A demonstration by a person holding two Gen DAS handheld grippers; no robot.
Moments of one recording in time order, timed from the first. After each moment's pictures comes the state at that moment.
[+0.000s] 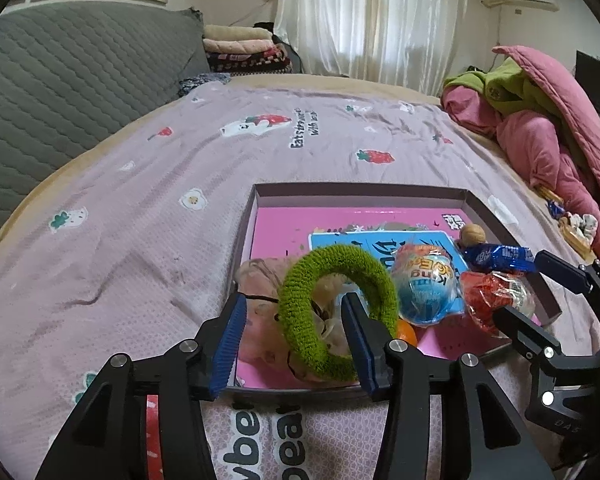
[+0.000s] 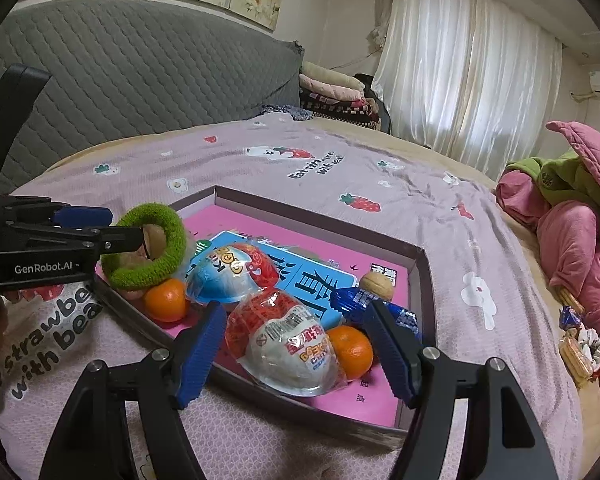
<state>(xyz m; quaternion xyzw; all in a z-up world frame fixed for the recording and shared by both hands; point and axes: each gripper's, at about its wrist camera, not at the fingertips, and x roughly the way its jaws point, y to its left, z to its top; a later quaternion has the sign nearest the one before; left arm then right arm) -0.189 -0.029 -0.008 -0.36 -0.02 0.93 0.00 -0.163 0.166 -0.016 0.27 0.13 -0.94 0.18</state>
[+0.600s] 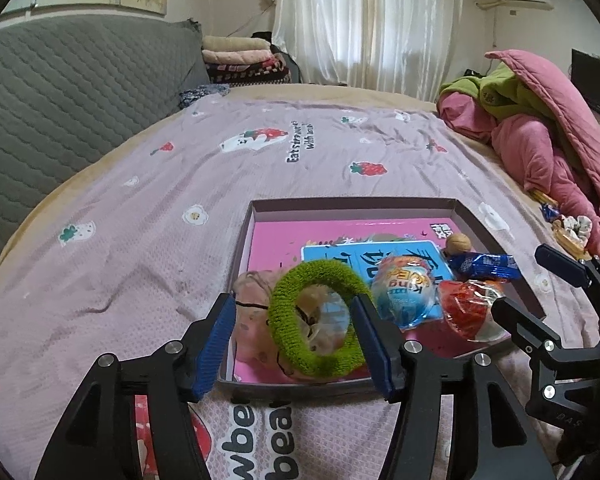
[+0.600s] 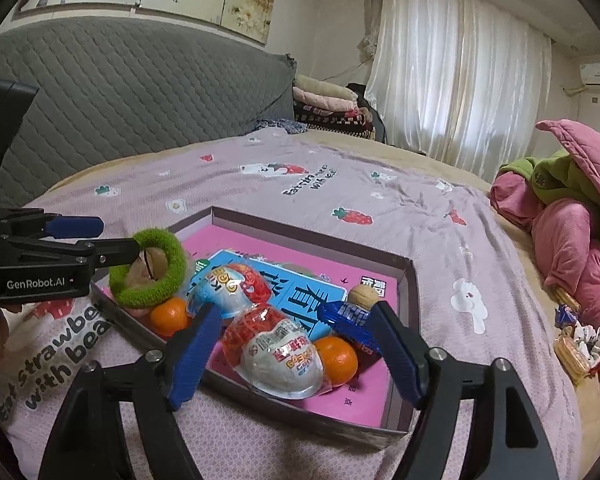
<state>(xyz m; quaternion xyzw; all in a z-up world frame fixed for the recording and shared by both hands) -0.174 -0.017 0.014 -0.35 0.00 0.94 0.00 -0.155 0.179 0.003 0.25 0.11 -0.94 0.18</state>
